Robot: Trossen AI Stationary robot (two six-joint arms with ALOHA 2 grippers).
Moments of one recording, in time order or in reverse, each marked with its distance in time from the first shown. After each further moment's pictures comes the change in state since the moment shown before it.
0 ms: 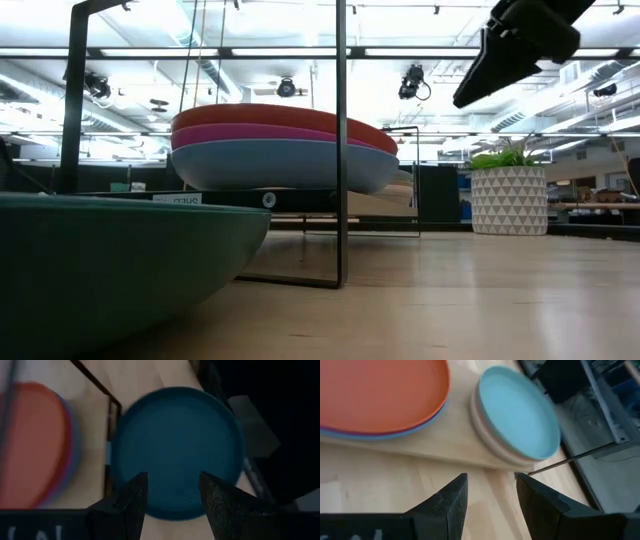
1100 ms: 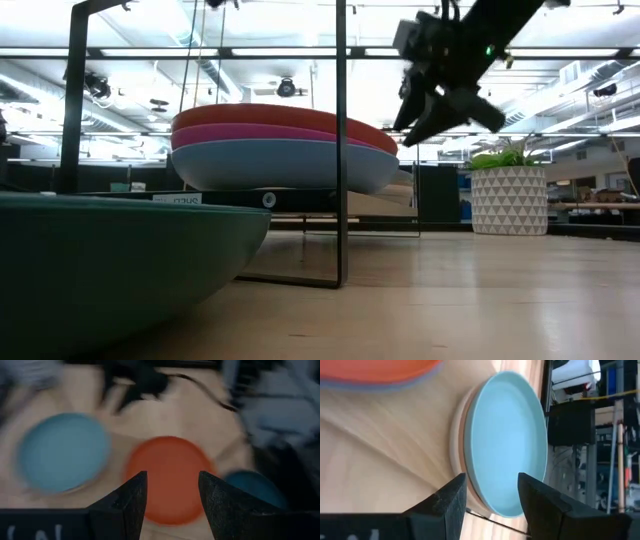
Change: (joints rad) left arm 1.039 -0.453 -0.001 -0.027 0.688 0.496; right arm -0.349 0.000 -0.078 0.405 -0.203 -1.023
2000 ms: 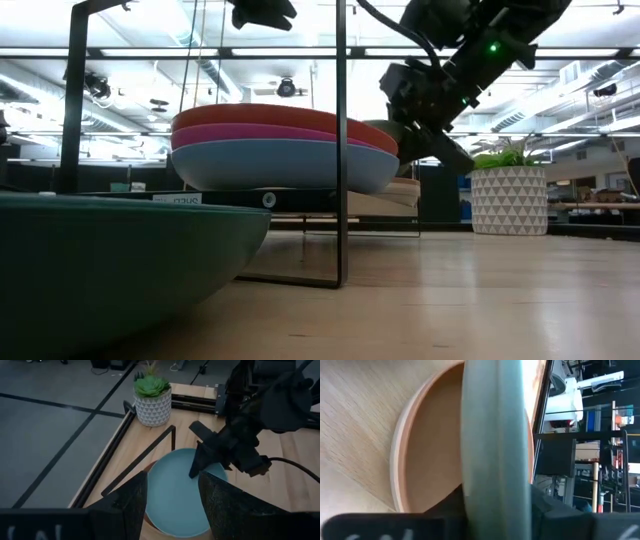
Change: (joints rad) left arm 0.166 0.093 0.001 0.301 -0.303 -0.025; right arm -0.167 0.028 -0.173 0.449 -0.129 -0.431
